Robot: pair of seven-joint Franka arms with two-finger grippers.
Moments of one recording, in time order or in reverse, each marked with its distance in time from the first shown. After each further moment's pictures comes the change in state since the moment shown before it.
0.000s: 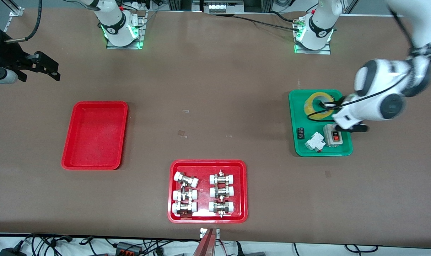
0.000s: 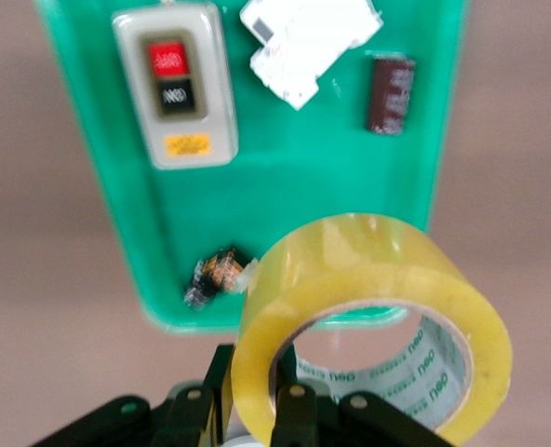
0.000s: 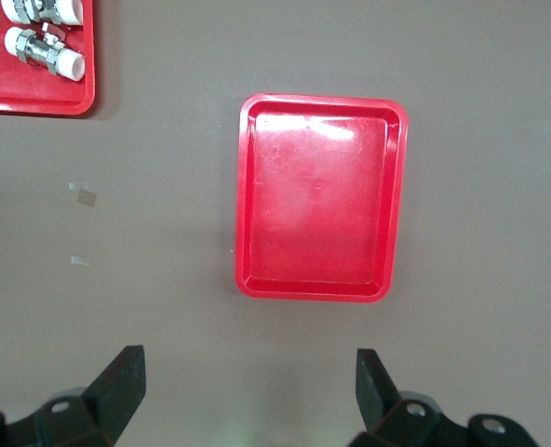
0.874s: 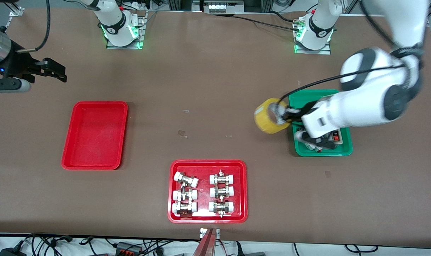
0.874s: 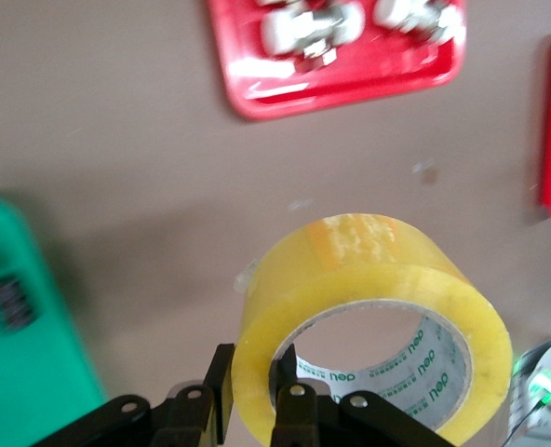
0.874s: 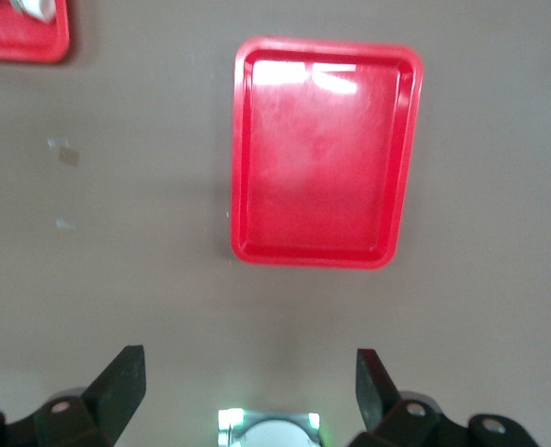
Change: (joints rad) left arm -0.245 0.240 -0.051 0.417 -0.380 0.184 -0.002; right arm -0.001 0.054 0.000 -0.007 0.002 -0.086 -0.021
